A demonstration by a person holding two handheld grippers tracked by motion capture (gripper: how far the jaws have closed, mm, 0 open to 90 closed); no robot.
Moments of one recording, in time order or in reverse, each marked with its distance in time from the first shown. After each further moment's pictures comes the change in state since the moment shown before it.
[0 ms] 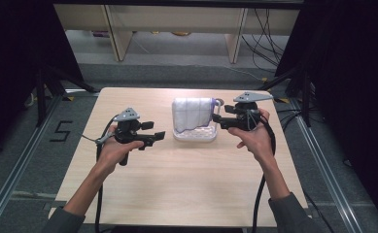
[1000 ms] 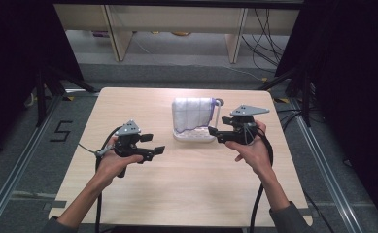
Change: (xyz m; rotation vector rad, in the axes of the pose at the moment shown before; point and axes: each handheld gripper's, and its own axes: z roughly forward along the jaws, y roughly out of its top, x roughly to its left) left arm -0.015 -0.030 -0.005 0.063 -0.009 0.037; right arm 0.017 -0.027 -0.001 0.028 0.031 -0.024
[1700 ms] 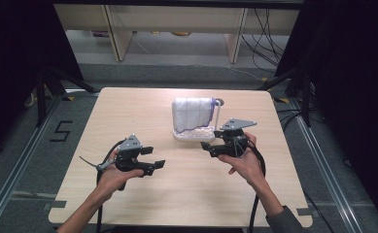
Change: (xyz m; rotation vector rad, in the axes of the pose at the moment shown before) left arm -0.015 -0.040 0.005 0.030 -0.018 -0.018; right arm 0.022 -0.030 0.019 0.077 0.060 -0.015
